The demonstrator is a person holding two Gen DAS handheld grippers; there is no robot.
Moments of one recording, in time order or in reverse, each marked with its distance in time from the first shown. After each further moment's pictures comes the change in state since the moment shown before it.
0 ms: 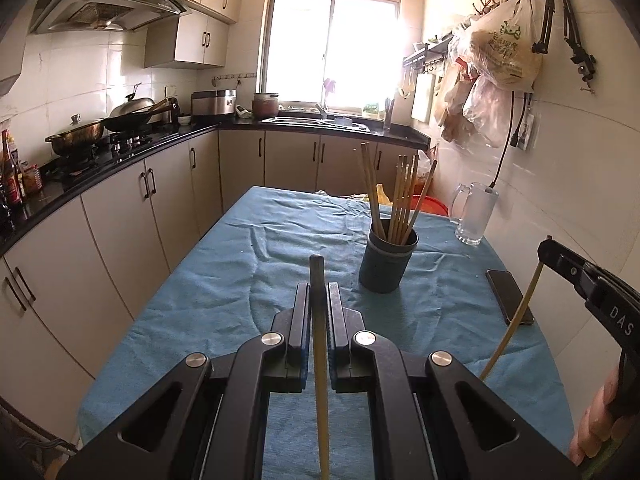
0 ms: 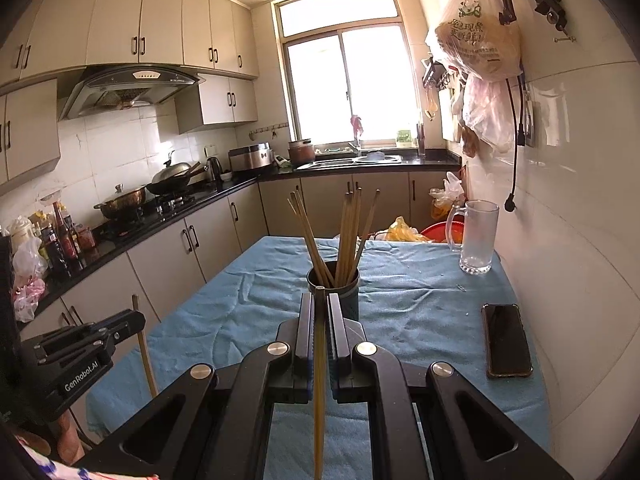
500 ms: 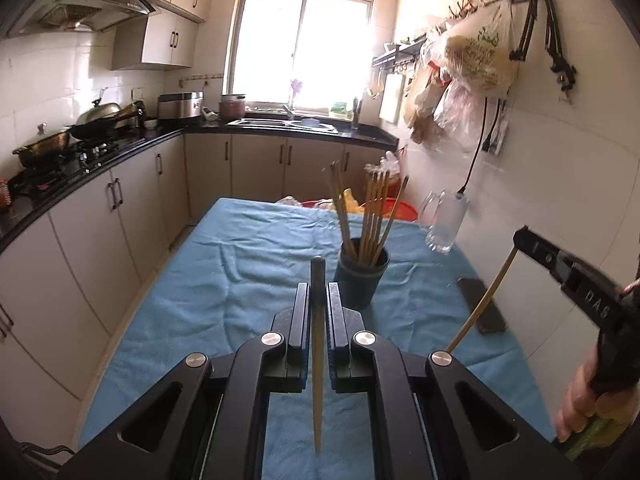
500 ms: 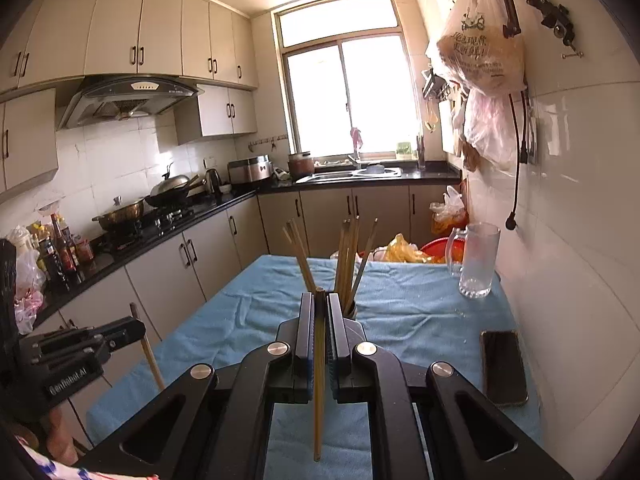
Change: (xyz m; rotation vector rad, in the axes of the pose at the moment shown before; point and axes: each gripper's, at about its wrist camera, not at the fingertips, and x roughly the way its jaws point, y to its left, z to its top) left arm 0.009 0.005 0.047 0.016 0.012 -0.149; right arm 0.010 -0.010 0.039 -0.003 -0.048 -0.002
